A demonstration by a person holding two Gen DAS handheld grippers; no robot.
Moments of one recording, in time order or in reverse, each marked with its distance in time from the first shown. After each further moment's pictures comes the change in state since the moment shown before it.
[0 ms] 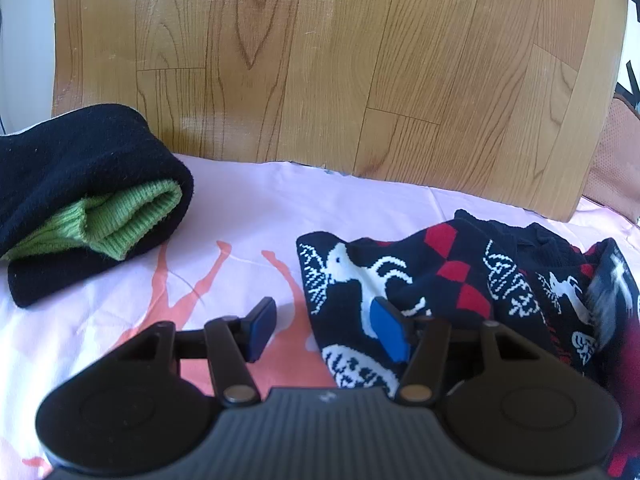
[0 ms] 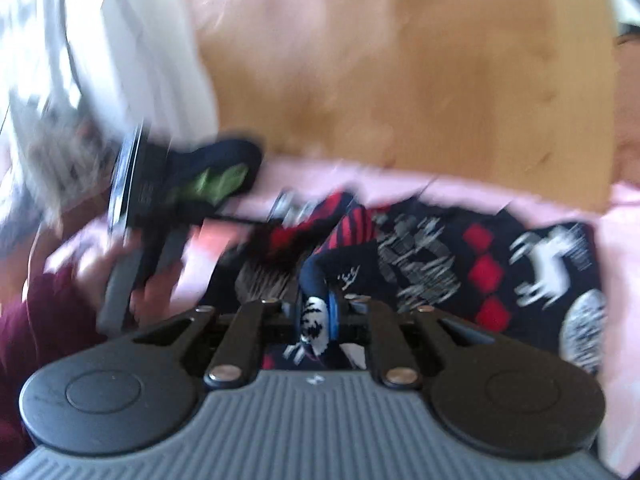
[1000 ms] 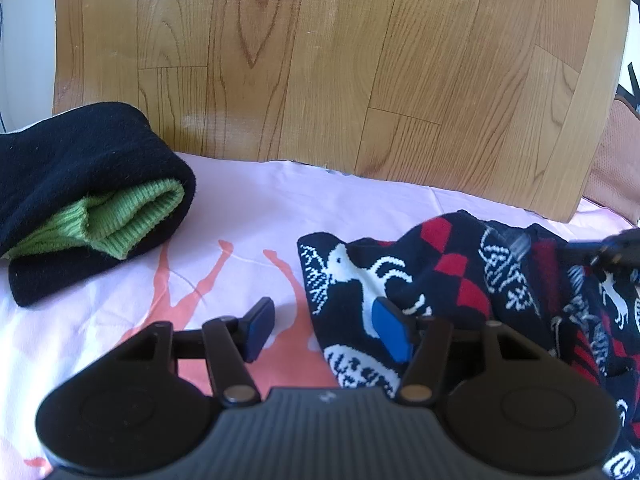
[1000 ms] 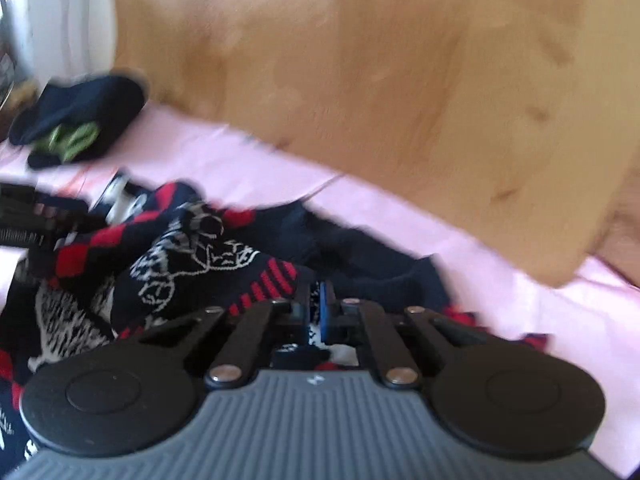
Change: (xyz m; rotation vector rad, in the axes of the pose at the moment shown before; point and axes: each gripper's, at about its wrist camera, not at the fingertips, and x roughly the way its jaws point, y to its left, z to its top) left arm 0.000 0.003 0.000 -0.004 0.002 0.001; right arm 0.076 -0.093 0.077 -0.125 0.101 -0.305
